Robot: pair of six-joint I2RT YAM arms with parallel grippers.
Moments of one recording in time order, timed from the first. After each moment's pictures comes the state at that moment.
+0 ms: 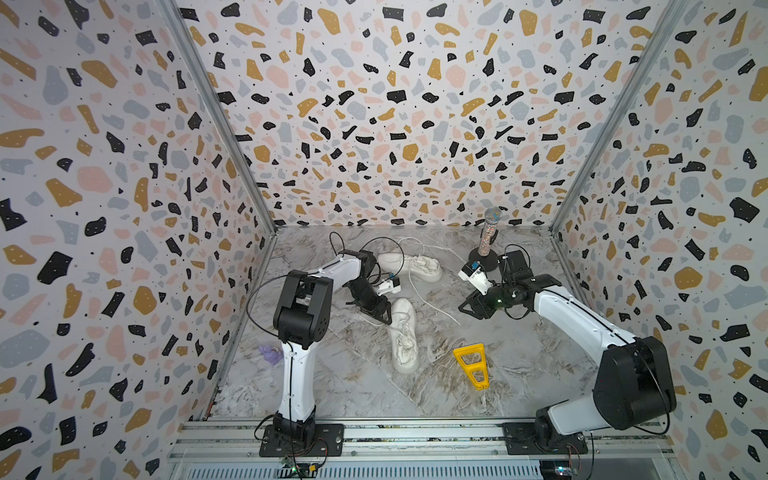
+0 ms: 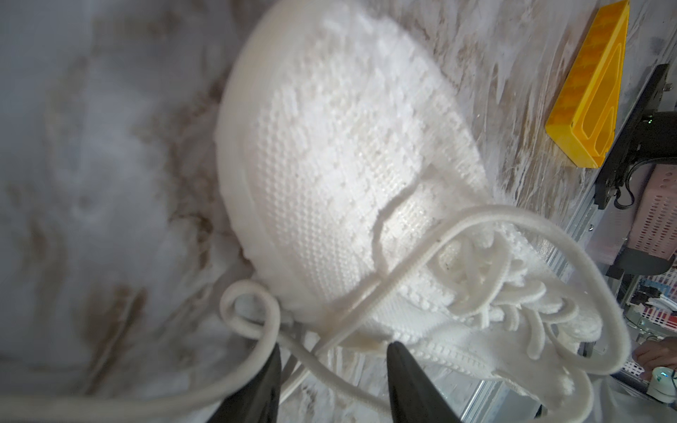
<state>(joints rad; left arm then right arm) -0.32 2.13 1.53 -1.11 0.58 0.50 0.30 1.46 1.06 -0.63 -0.56 -0.38</state>
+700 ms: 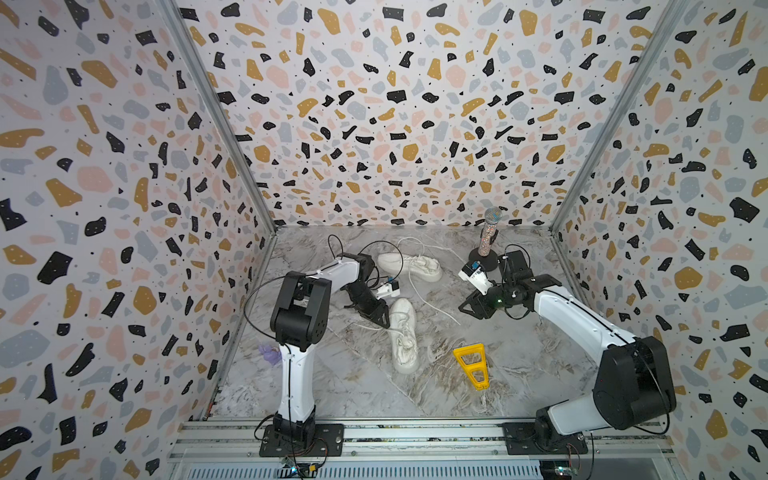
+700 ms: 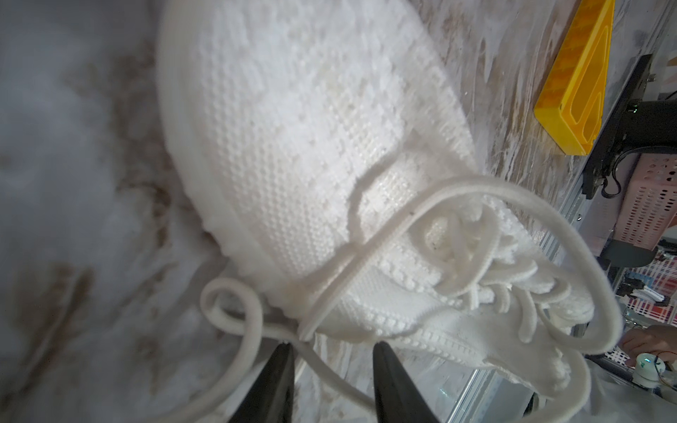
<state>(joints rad) -0.32 2.12 1.49 -1.10 0.61 0.52 0.30 1.46 1.06 -0.63 -0.56 -0.38</state>
